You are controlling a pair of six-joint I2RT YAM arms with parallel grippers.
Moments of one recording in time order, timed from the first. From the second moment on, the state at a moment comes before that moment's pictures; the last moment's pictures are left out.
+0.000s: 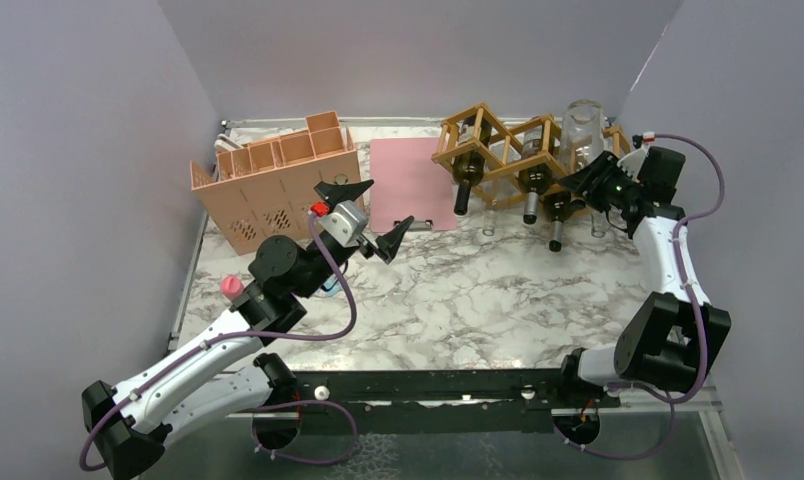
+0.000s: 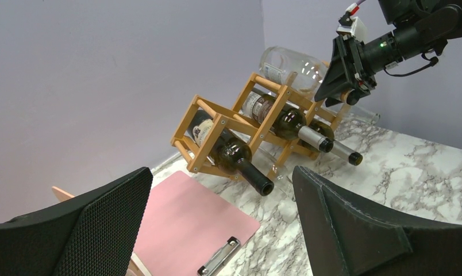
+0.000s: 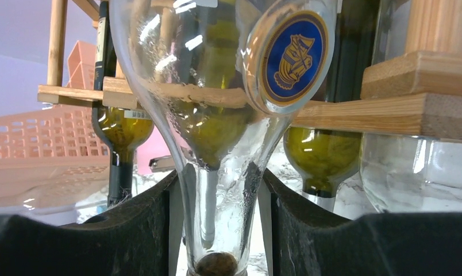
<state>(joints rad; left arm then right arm) -0.83 0.80 0.73 0.34 -0.02 0.18 -0.32 1.36 1.06 -0.27 -0.58 0.43</state>
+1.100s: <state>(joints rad) -0.83 0.81 0.73 0.34 -0.02 0.18 -0.35 1.30 0.86 0.02 -0.73 0.69</state>
